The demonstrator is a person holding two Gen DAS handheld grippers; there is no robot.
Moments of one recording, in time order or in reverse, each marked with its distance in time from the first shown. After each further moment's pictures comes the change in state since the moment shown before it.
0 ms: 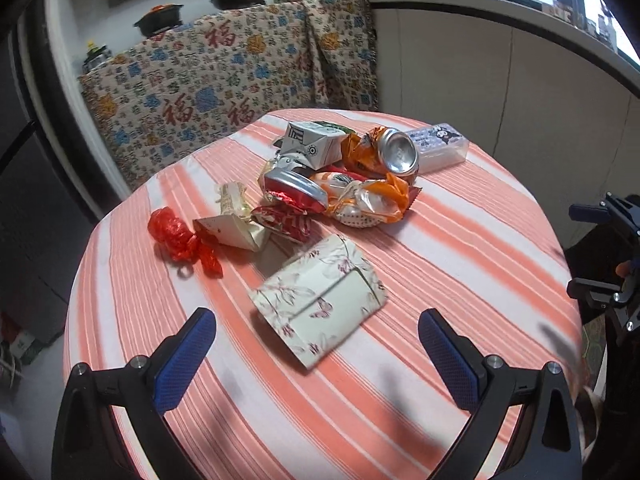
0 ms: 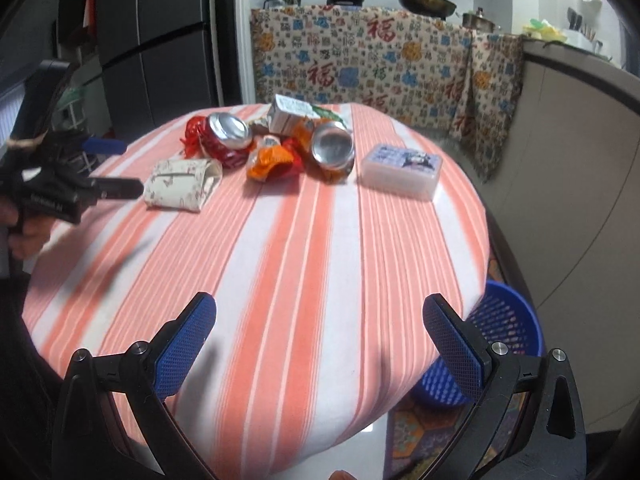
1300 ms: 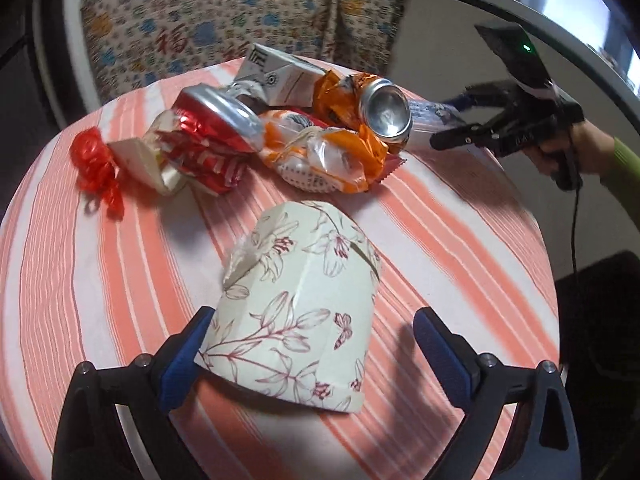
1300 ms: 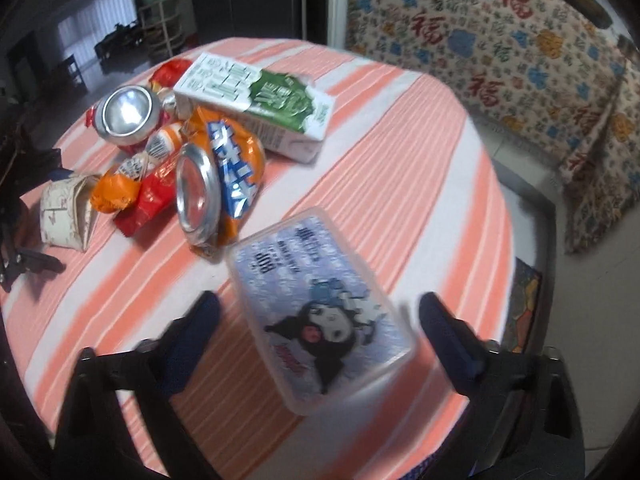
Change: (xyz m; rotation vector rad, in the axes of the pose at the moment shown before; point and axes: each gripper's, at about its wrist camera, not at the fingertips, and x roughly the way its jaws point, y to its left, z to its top) left arm 0.060 -0.031 -0.001 -0.275 0.134 -0.103; right arm 0.167 -0.104 0.139 -0.396 0.273 0.318
